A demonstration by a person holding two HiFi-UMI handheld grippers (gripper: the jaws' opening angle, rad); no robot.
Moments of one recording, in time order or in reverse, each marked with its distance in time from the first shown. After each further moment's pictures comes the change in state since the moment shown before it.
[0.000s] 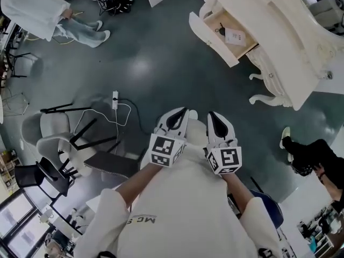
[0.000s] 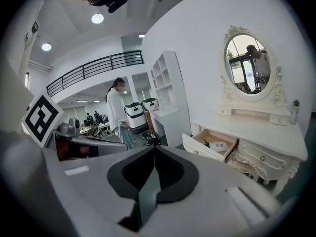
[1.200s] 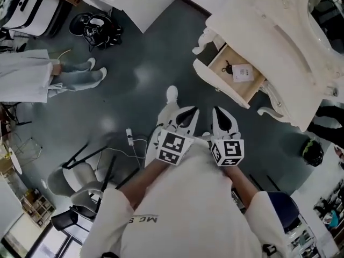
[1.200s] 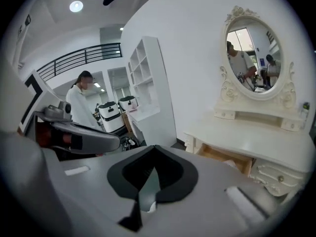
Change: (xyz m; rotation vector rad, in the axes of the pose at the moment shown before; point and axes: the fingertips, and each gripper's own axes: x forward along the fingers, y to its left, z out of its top) left arm 0.209 0.176 0.194 0.164 0.160 -0.235; right arm 0.295 -0.098 0.131 0.092 0.031 -0.222
